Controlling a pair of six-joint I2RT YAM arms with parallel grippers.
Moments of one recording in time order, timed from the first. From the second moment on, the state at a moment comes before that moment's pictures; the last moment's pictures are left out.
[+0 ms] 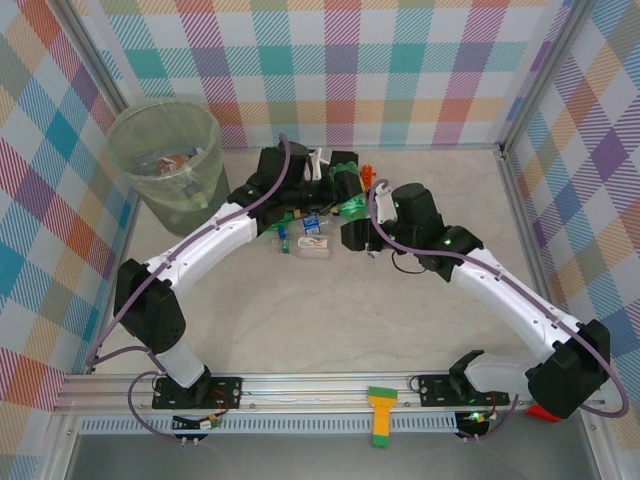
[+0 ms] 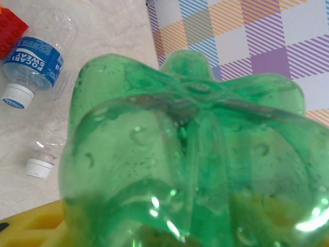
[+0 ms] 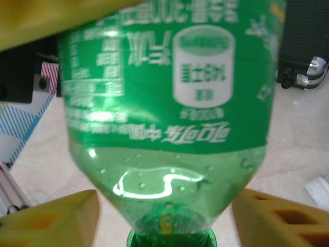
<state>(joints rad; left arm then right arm) -0.63 1.67 1.52 -0.33 0.46 -0.91 0.62 1.22 1.08 -0.46 -0.25 0.39</state>
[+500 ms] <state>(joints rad) -0.44 1.60 1.60 -0.51 0.41 -0.84 0.62 1.16 1.10 -0.47 -0.21 0.39</state>
